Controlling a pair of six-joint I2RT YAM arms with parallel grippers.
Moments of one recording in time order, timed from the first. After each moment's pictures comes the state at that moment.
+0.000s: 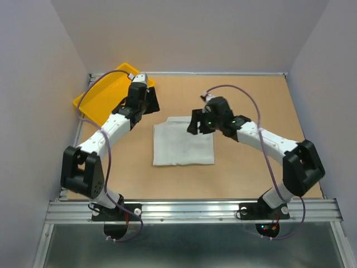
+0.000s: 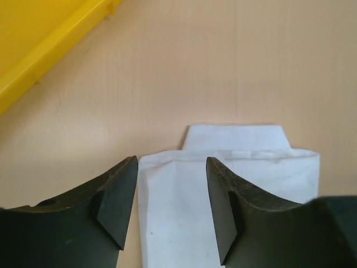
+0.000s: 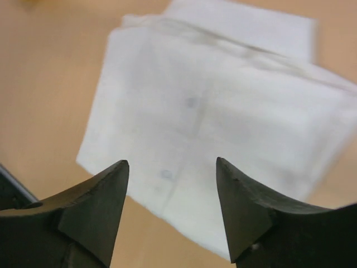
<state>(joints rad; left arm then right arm) -0.35 1.59 1.22 -0.27 -0.12 -0.43 0.68 1.62 1.15 -0.22 -0.16 0.42</state>
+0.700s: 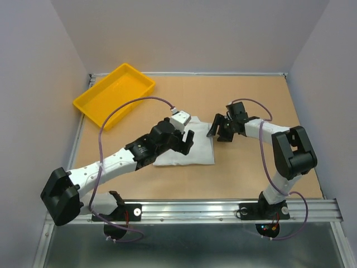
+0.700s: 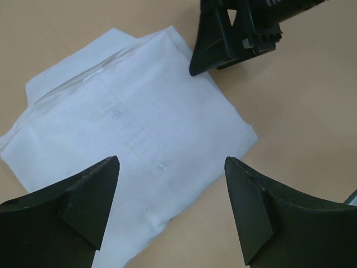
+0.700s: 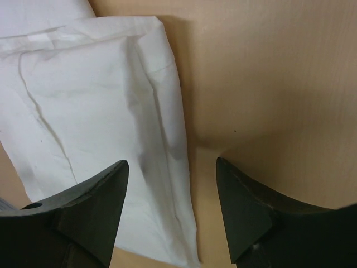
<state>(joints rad) -0.85 1.19 0.83 -0.10 -0.11 -0.22 0.31 1.72 0.97 -0.23 -0.31 0.62</state>
